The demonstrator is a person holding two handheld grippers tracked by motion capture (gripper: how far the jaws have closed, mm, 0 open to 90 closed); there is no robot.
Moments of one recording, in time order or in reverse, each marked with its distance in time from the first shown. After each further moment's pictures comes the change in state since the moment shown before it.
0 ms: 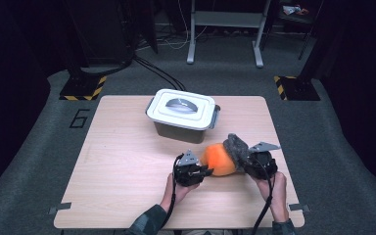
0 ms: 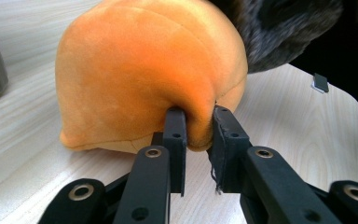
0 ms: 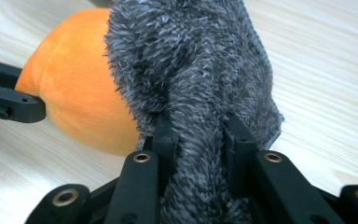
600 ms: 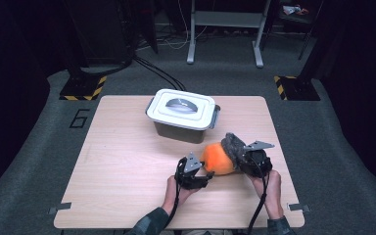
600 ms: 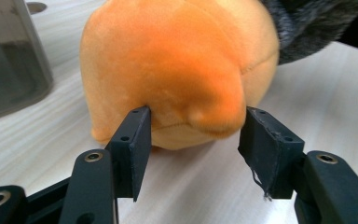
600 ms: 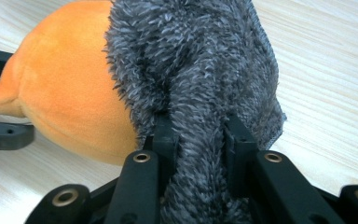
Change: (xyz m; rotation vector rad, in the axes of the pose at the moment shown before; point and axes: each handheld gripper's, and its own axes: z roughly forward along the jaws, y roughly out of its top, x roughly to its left) left arm -0.010 -0.006 0.009 0.019 0.182 0.090; right arm 0.002 0.003 0.013 0.004 -0.010 0.014
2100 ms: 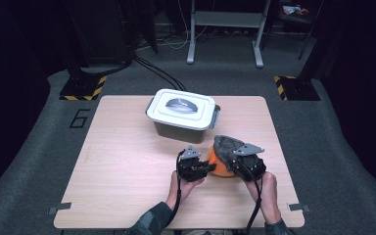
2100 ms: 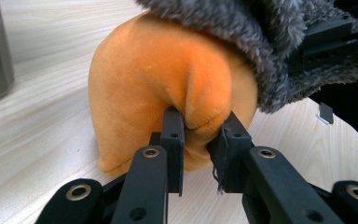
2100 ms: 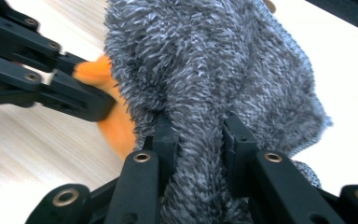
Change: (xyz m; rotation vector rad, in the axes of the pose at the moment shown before) left arm 0.012 0.019 0.002 -0.023 -0.148 -0.227; right arm 0.032 0.008 -0.017 -0.031 -0.028 -0.130
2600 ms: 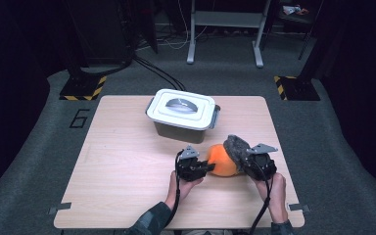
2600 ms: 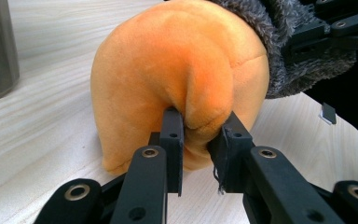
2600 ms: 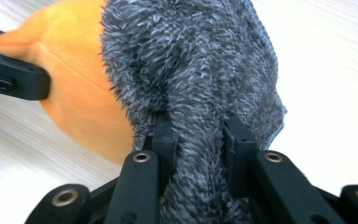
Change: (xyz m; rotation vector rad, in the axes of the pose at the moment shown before) left arm 0.004 -0.003 0.000 -0.003 -0.001 -0.005; right arm -0.032 -0.021 0.006 0.027 -0.019 0.103
